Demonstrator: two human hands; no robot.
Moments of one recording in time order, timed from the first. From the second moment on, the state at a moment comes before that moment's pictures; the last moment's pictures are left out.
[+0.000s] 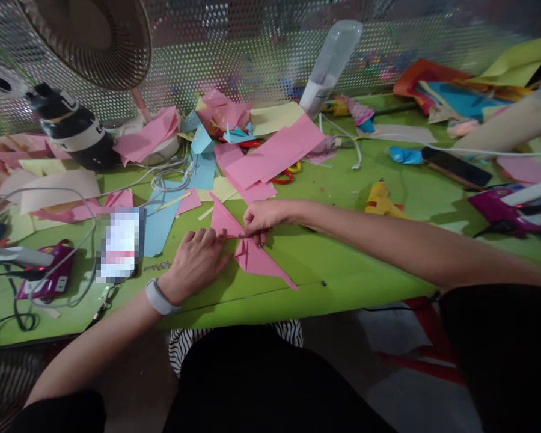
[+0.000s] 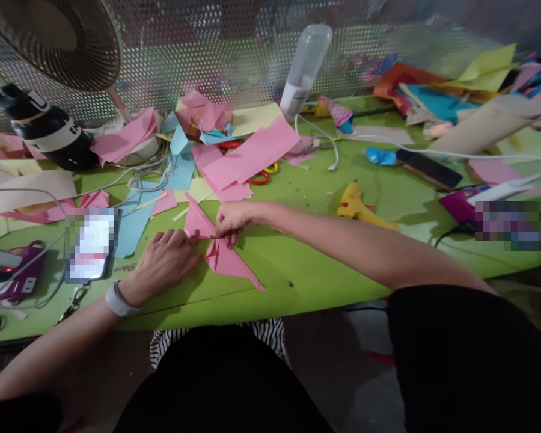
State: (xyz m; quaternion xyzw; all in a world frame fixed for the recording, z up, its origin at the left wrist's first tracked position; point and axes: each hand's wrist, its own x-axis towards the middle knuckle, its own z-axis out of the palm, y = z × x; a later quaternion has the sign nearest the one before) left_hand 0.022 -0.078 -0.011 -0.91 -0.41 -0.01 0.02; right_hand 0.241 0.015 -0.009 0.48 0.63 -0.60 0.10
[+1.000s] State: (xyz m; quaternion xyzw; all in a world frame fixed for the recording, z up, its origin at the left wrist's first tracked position) left_hand 0.039 0.003 -0.005 -0.61 -0.54 0.09 -0.58; right_hand 0.239 0.020 -0.012 0.47 0.61 -0.62 0.10
